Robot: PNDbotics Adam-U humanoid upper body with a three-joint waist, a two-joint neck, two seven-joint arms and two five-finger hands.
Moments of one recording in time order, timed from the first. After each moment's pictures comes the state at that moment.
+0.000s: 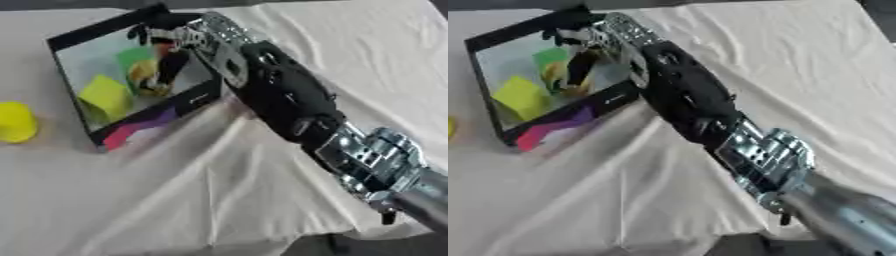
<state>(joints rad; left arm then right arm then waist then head) -0.21 0.74 0.16 -1.87 0.38 -0.04 0.45 -1.13 -0.21 0.36 -1.09 0.86 0.00 0.56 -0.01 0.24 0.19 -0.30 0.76</state>
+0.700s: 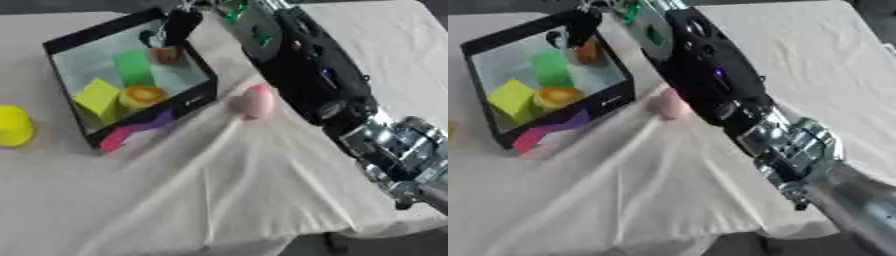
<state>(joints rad) -0.17 0.75 0.17 -1.86 0.37 -0.05 0.46 -1.11 -0.36 0.37 -1.42 0.65 0.10 0.60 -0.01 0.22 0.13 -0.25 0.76</state>
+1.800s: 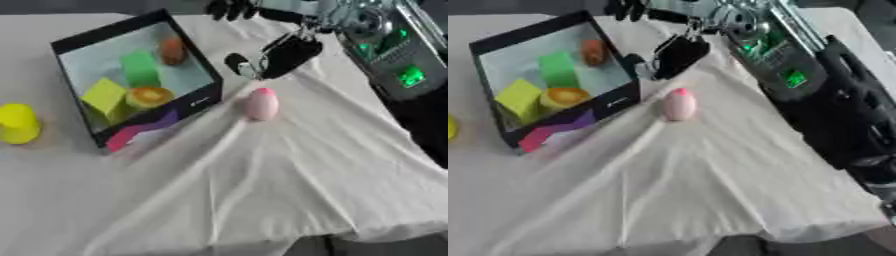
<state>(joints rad) -0.12 0.76 0.18 -1.85 0.34 -0.04 0.46 -0.78 -0.63 0.39 -1.90 0.50 0.28 0.70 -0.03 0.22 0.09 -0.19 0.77</state>
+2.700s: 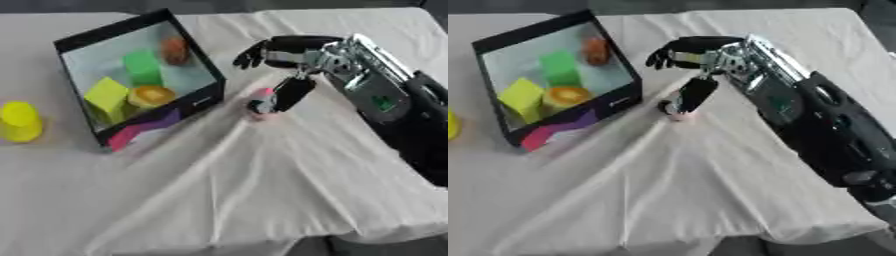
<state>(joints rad) -0.13 0.76 0.16 -1.83 0.33 -0.03 0.43 -0.71 -0.62 0.42 -1.67 0.63 0.17 0.72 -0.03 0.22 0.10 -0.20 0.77</state>
